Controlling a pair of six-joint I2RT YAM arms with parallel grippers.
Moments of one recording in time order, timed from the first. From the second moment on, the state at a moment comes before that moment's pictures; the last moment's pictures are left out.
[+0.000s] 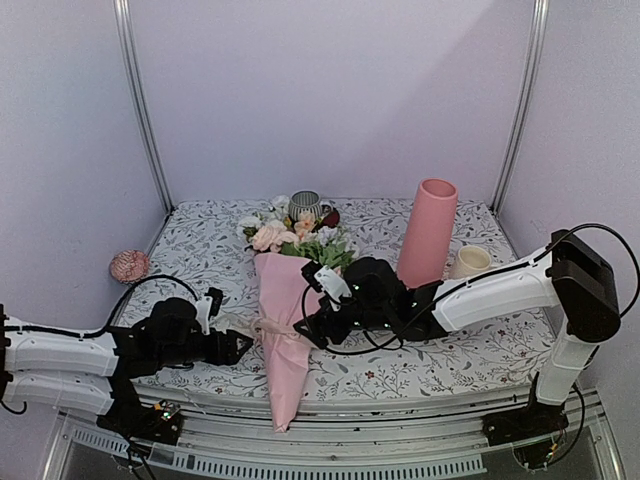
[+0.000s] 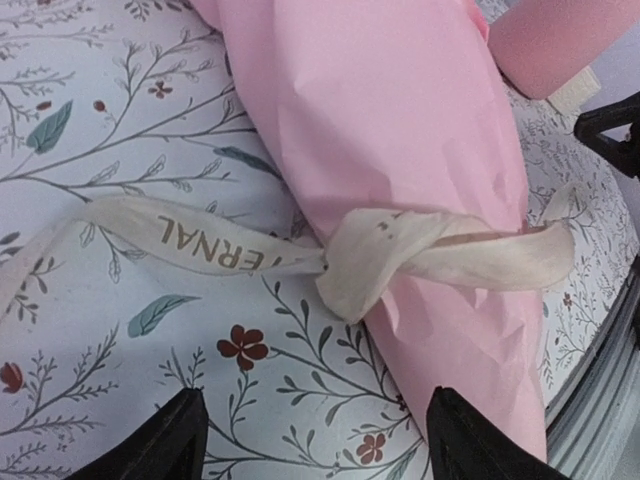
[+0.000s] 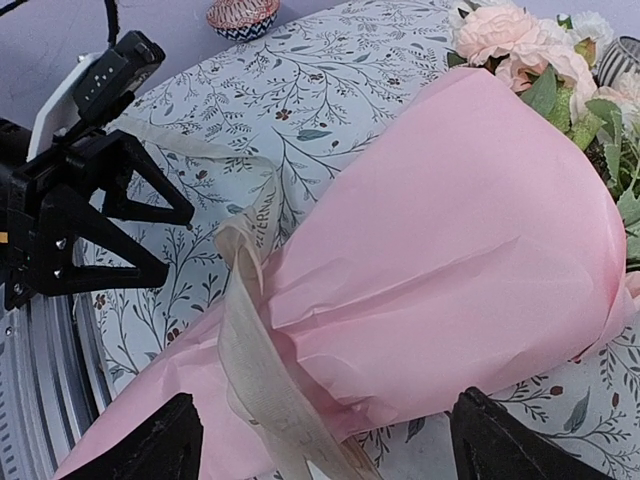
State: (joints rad) left arm -0.83 0.99 0.20 0.14 -0.08 -0.61; right arm 1.09 1.79 1.01 0.24 0.01 0.18
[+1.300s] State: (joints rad) left arm -0.91 1.01 0.27 0.15 -0.04 -0.56; right arm 1.11 1.77 0.98 0.19 -0.01 0.11
